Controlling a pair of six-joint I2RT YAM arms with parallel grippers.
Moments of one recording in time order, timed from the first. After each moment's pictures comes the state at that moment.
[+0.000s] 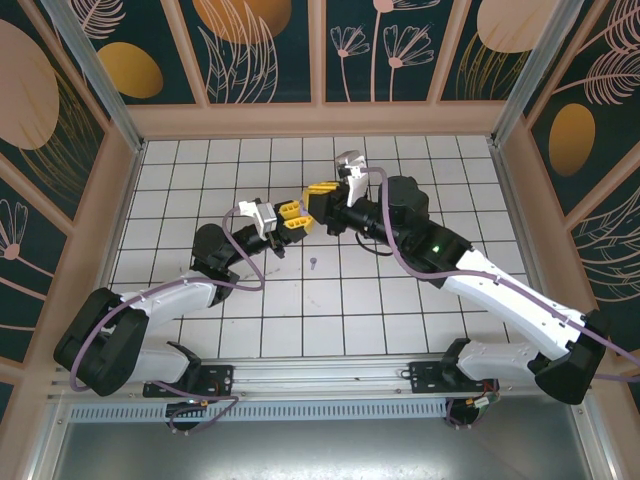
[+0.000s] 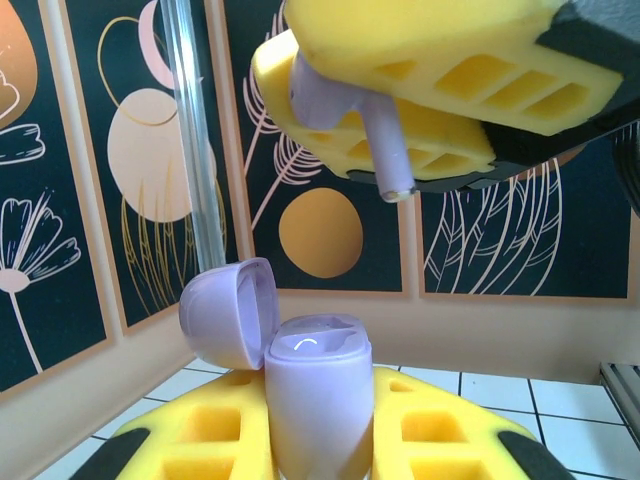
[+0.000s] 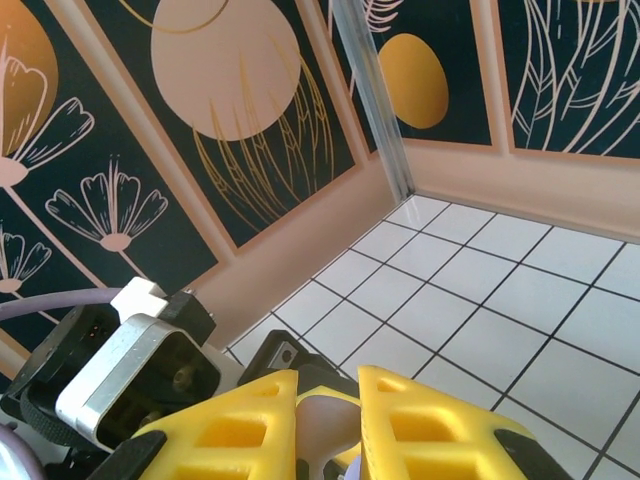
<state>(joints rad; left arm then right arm) -0.57 1.34 0.54 1.16 0.65 -0.14 0.89 1.17 1.16 -0.09 -0.11 0.34</state>
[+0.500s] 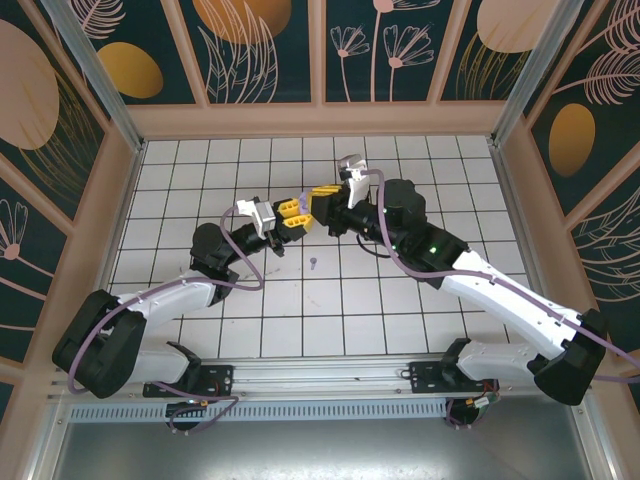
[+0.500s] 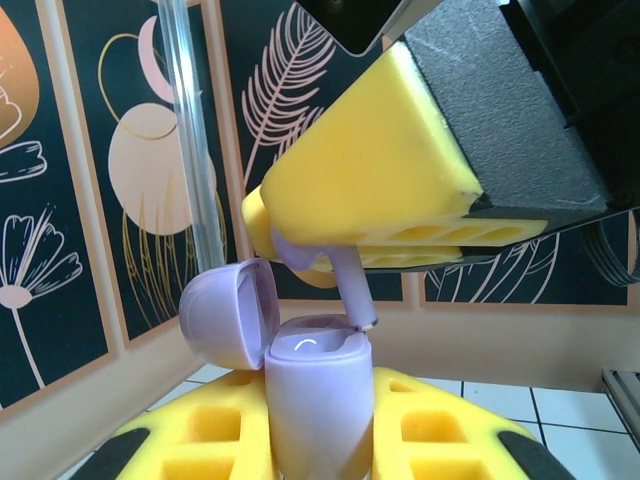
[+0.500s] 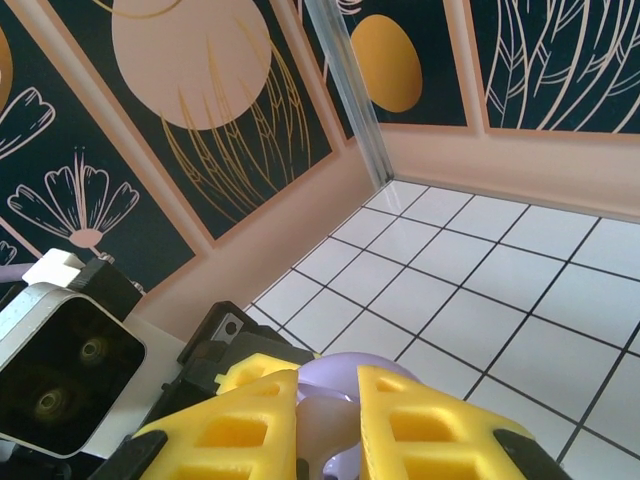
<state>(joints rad) -0.57 1.33 0.55 1.16 0.65 -0.14 0.88 1.17 1.11 -0.07 -0.10 0.36</state>
